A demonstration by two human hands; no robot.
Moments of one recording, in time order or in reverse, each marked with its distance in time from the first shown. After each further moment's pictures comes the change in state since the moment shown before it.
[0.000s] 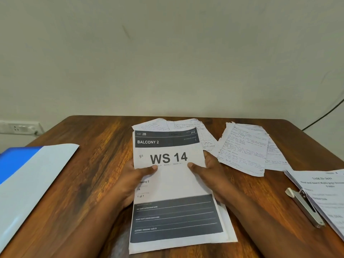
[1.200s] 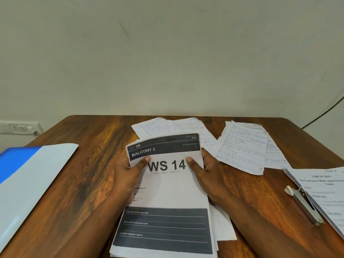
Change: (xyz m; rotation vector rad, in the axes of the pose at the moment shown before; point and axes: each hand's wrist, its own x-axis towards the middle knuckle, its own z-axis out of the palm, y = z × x) left_hand 0.000 -0.004 0.004 0.014 0.206 0.314; right_hand -0.009 0.006 0.014 0.073 0.071 -0.223
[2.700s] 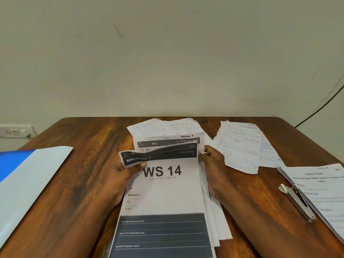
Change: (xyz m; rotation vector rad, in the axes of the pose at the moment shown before) left_hand 0.006 0.008 -0.016 -0.028 -0.240 -0.080; right_hand 0.010 -0.026 -0.013 0.227 0.185 0.236
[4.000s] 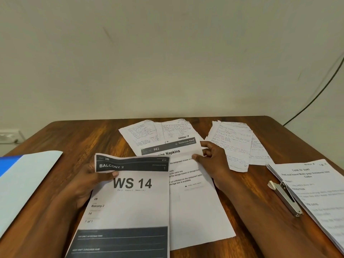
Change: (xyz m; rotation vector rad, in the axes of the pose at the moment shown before) left_hand 0.009 0.018 -0.071 0.130 -0.127 -0.297; right_hand 0.043 0.010 -0.044 -0.363 0.008 -0.068
